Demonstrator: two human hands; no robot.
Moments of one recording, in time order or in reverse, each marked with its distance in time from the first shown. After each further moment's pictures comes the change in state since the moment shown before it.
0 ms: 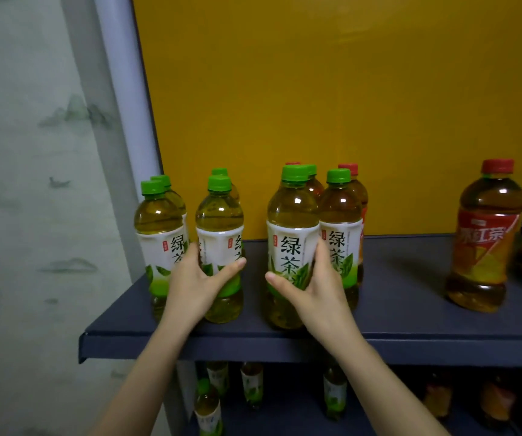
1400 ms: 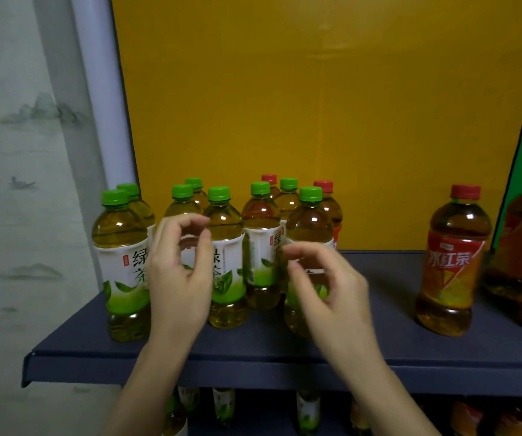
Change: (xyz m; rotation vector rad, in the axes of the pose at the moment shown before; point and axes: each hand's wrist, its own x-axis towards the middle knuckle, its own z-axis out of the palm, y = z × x) left_hand -0.009 0.068 0.019 -0.112 0.320 0.428; right_hand 0.002 -0.025 -0.050 -0.083 0.132 -0.264
